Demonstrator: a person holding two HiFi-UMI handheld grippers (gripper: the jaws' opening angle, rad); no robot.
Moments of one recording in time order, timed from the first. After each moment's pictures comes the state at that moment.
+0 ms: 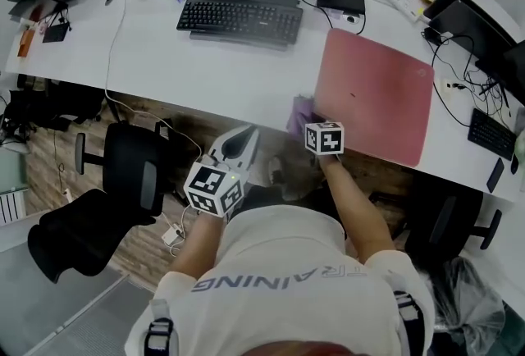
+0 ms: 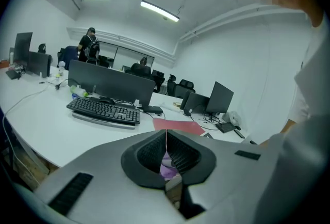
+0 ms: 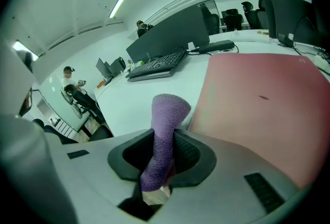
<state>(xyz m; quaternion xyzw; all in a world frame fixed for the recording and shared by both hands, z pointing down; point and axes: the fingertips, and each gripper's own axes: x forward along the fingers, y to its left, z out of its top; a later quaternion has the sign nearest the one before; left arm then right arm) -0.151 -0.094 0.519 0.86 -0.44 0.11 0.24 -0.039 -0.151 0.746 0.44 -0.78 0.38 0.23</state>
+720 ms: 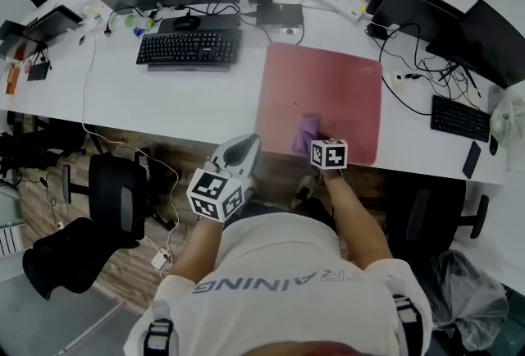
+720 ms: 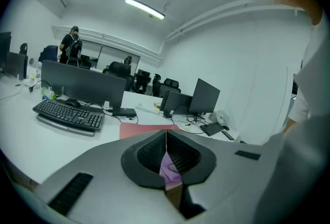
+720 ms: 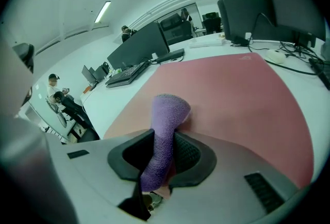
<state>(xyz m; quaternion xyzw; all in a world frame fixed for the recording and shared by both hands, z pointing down) 0.013 -0.090 0.498 0.89 -0.38 0.11 0.23 0.161 -0.115 0.745 0.50 -0.73 0.40 0.23</state>
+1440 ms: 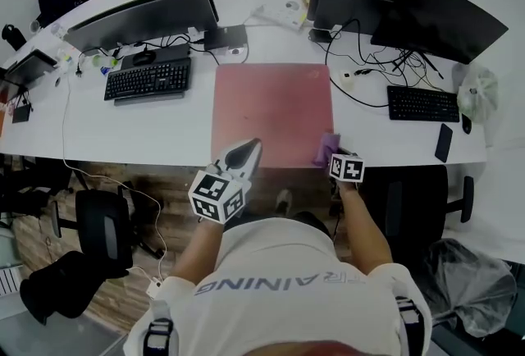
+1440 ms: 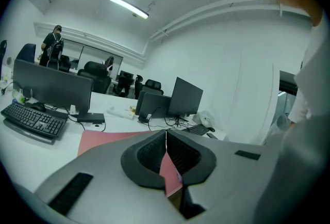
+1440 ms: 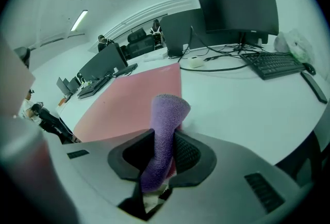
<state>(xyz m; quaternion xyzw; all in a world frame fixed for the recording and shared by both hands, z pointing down) 0.161 -0.075 0.478 0.93 -0.31 0.09 0.20 0.395 -0.048 0.736 0.62 -0.65 0.39 0.21</state>
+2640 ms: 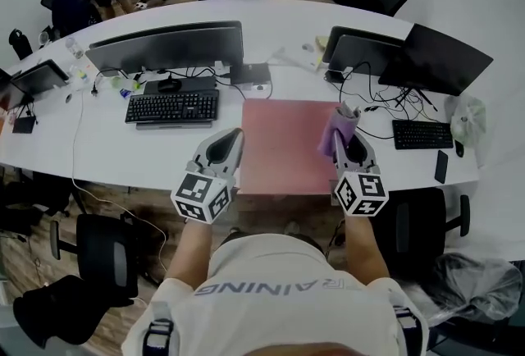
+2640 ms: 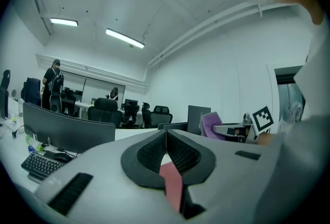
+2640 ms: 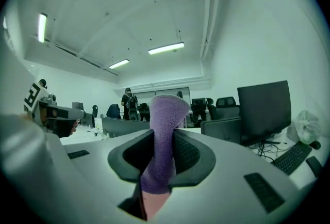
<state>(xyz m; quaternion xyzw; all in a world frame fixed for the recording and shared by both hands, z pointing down) 0.014 -0.142 0.359 0.93 -0.35 0.01 0.08 0.242 -0.109 0.376 0.67 -0.74 0.05 0.02</state>
